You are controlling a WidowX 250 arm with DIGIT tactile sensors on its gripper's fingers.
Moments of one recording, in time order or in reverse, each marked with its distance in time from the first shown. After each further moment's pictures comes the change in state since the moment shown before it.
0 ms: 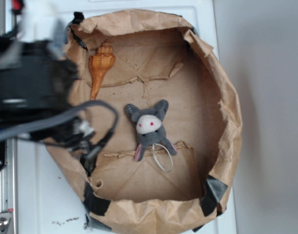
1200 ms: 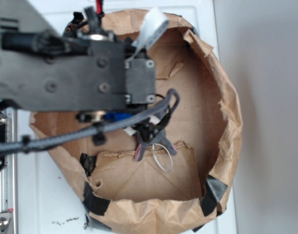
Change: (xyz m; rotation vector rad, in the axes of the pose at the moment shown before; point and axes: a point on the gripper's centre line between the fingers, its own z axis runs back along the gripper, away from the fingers) arm 0.038 -0.020 -0.025 0.033 -0.045 0.098
